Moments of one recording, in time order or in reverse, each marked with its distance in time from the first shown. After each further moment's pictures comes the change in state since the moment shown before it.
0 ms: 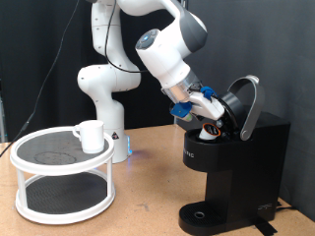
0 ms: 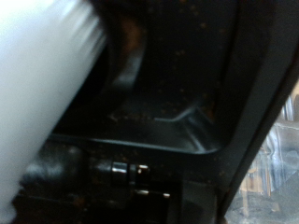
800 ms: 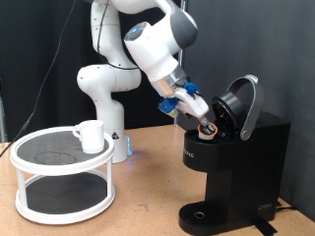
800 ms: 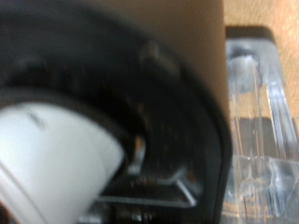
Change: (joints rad) arm -0.077 -0.064 -0.014 -0.033 -0.115 -0.005 0.103
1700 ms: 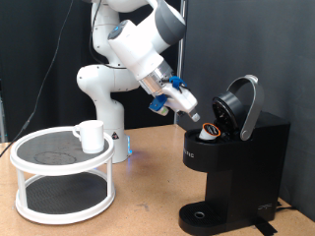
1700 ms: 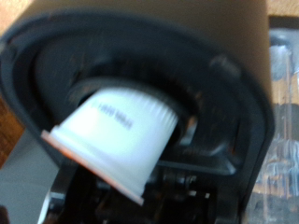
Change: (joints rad) arm -0.033 -0.018 -0.014 0.011 0.117 -0.008 -0.146
